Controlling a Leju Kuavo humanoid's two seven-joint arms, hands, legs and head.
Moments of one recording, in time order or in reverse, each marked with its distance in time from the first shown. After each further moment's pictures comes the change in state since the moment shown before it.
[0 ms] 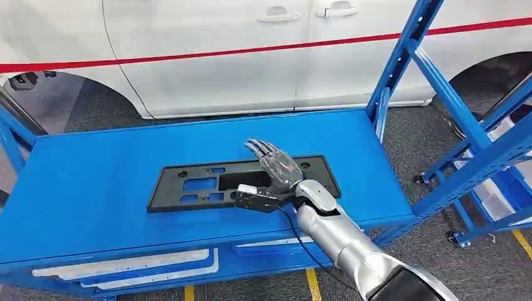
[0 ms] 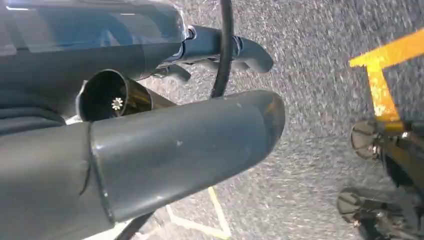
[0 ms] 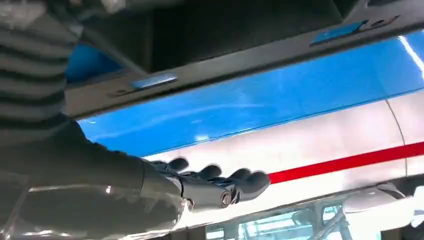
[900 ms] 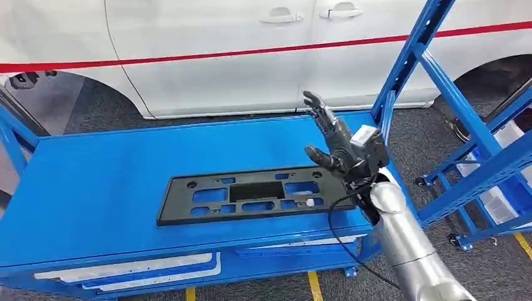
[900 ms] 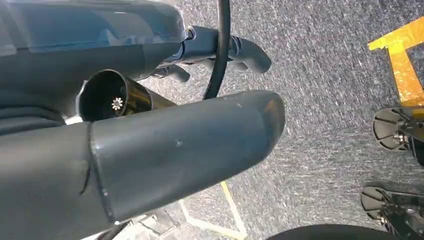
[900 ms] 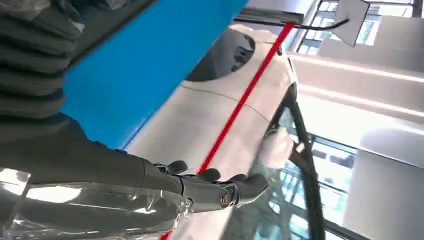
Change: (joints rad) left arm 0.004 -0.071 -0.050 0.000 -0.009 0.053 0.018; right arm 0.182 -0.282 -0.304 -0.749 -0.890 0.581 -0.010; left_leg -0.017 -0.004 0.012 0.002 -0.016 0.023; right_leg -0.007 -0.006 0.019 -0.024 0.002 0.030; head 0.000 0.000
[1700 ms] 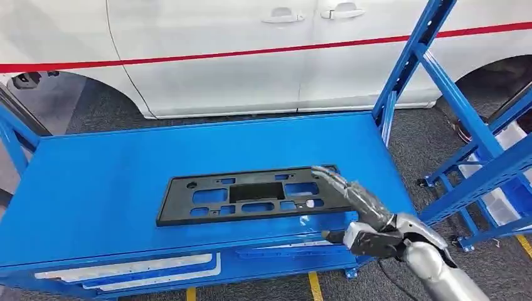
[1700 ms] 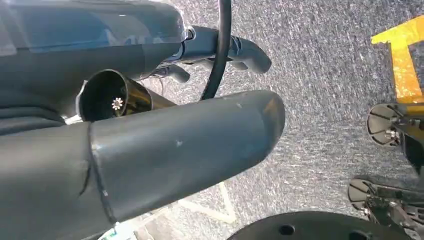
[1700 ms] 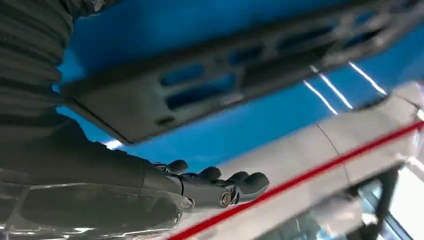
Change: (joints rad) left arm 0.003 -0.029 0.019 0.000 0.062 0.034 0.011; right arm 0.336 -0.343 0.056 -0.283 0.473 -0.012 -0.044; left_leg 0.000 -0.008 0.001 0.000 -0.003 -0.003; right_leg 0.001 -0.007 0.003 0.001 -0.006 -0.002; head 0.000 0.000
